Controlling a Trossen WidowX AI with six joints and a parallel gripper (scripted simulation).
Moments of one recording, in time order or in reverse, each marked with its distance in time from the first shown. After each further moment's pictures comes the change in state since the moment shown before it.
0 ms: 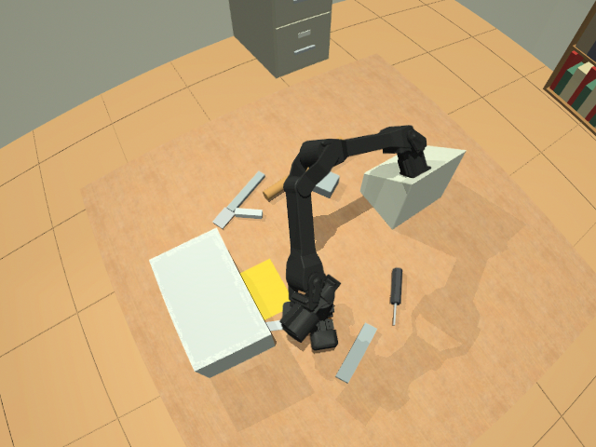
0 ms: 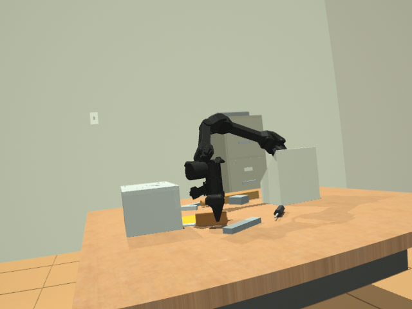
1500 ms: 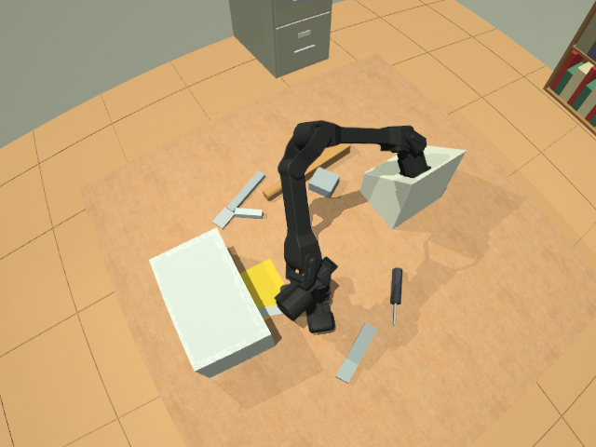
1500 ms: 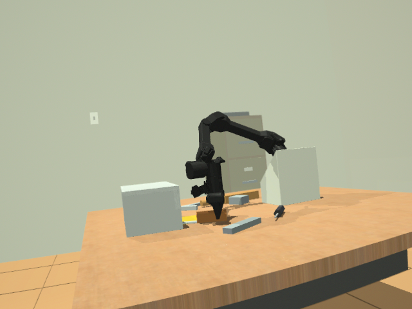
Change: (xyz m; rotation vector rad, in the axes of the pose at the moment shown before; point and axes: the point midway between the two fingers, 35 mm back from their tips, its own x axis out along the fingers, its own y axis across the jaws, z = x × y) arm 0.001 -0.043 0.000 -0.009 0.001 0.002
